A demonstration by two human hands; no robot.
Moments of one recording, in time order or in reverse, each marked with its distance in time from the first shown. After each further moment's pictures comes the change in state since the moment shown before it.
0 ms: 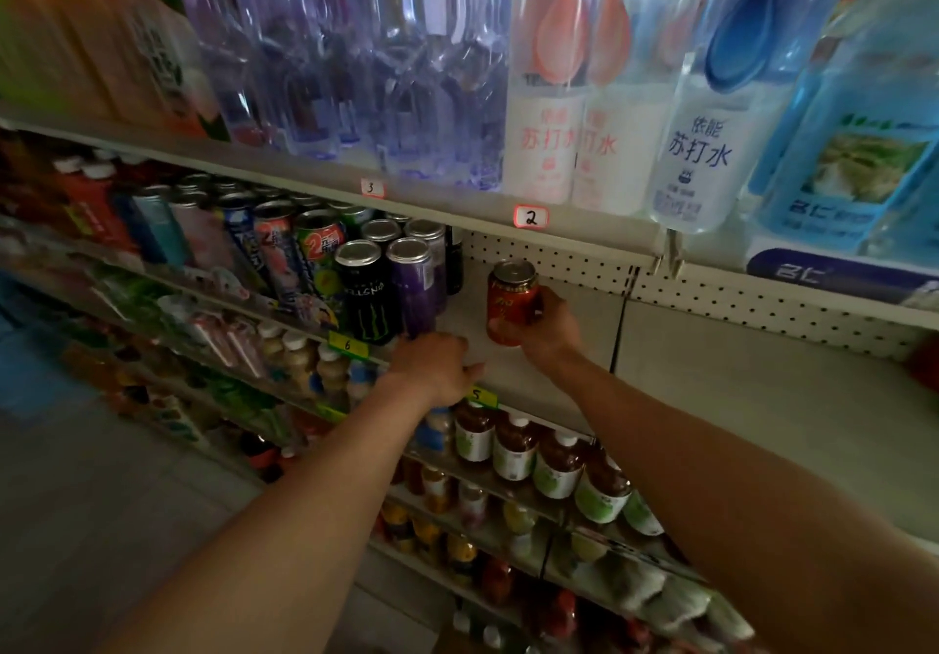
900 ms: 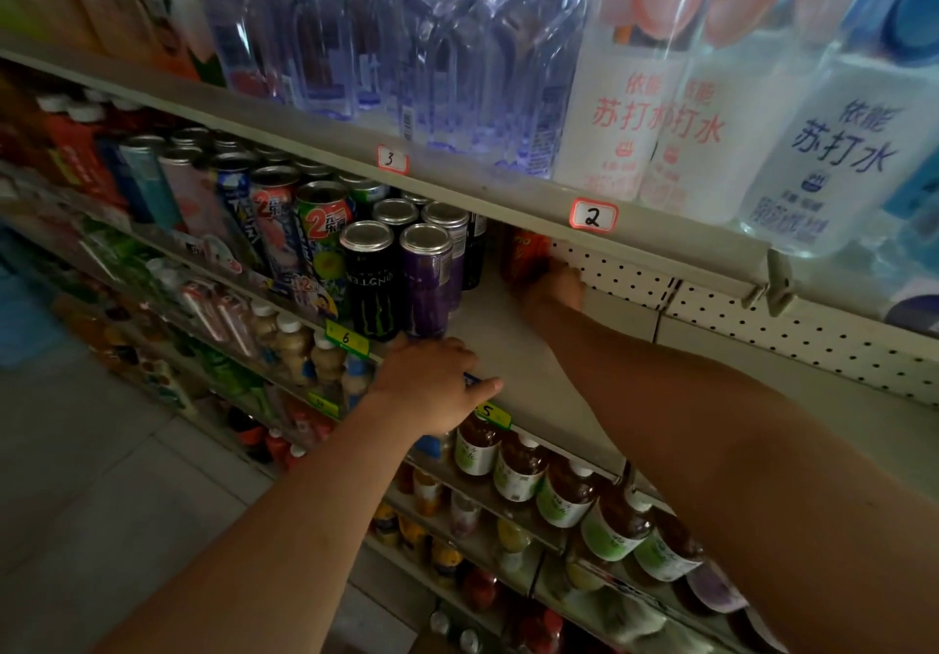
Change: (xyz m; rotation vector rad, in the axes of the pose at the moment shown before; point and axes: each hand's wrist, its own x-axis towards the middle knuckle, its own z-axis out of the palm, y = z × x) left_hand 0.003 -0.018 0.018 -0.029 0.041 0.076; right_hand 0.114 0.006 0.049 -0.272 0.160 0.143
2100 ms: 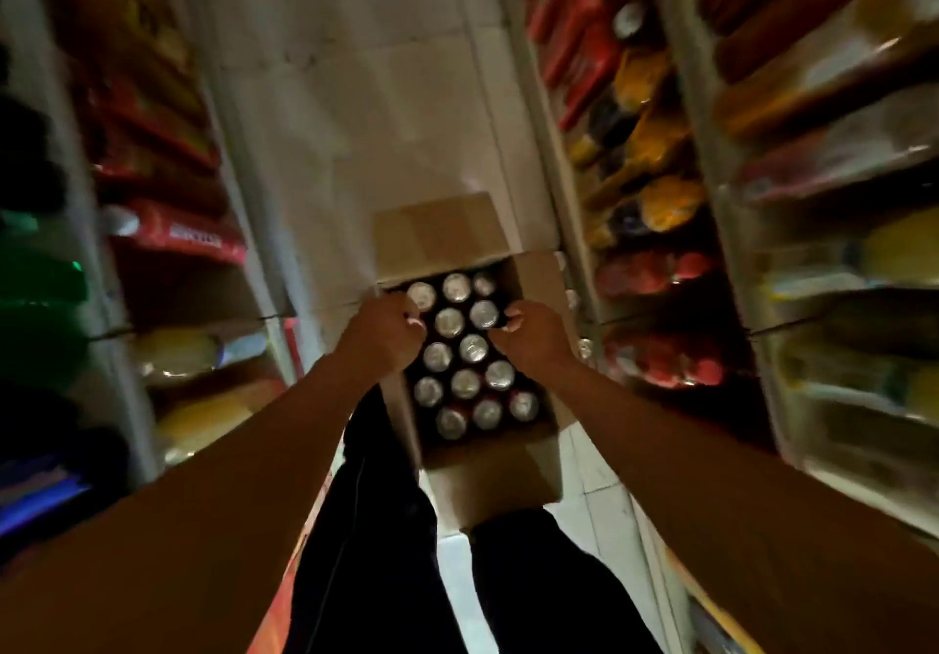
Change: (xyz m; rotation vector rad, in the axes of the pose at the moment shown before) left_hand -0.321 0.035 0.579 -1.109 -0.071 -1.292; right_hand -0.389 0.474 0.292 -0.576 -1.282 -0.264
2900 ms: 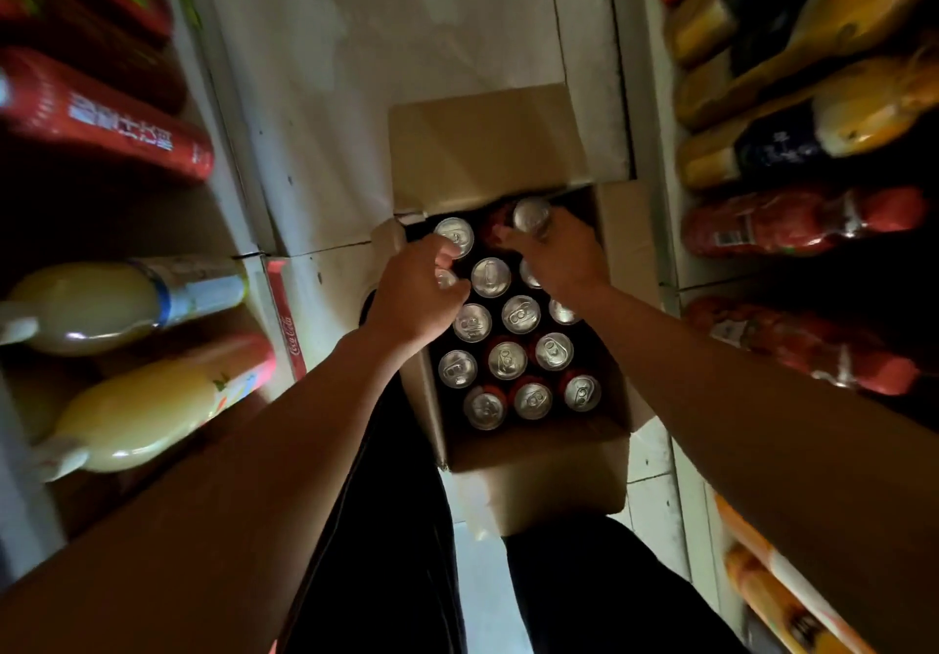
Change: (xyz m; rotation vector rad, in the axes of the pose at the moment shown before) left_hand 0.096 -0.105 0.087 -0.199 0.079 0.096; right_hand 0.139 0.031 0.093 0.042 0.171 -0.067
